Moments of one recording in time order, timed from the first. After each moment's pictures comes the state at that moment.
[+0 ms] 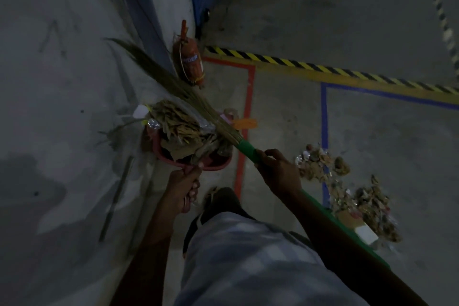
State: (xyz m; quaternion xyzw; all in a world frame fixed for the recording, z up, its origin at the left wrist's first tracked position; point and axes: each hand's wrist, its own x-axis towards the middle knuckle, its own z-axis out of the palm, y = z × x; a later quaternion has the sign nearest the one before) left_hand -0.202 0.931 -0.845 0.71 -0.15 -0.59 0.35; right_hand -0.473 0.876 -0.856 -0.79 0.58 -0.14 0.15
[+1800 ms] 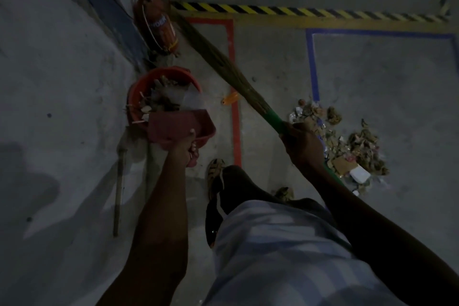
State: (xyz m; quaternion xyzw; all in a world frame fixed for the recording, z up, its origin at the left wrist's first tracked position) left_hand -0.152 0.828 -0.955 0.70 0.00 -0.66 0.28; right_hand -0.479 0.876 -0.872 -0.65 0.73 -0.13 0.16
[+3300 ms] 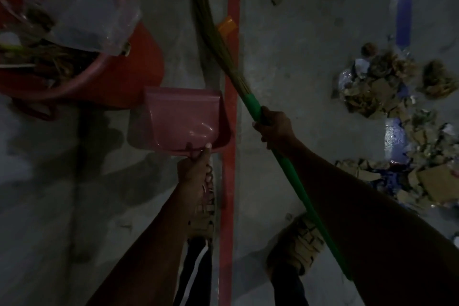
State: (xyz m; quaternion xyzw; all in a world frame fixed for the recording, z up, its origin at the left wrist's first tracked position) left_hand -0.344 0.869 -1.373 0.80 -0.01 -0.54 0.28; right_hand -0.537 0.776 -1.425 -0.45 0.70 -0.08 0.55
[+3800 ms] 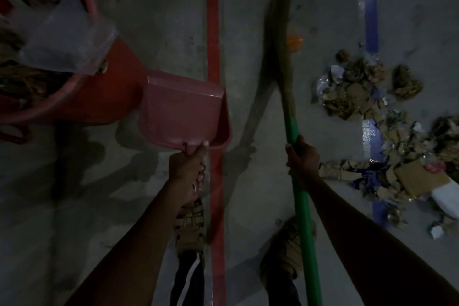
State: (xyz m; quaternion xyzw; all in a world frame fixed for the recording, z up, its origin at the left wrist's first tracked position) left_hand -0.357 0.832 -1.362 0.77 -0.07 -0.58 0.25; right_hand -0.625 0.841 -1.434 -0.34 0.82 -0.15 0.43
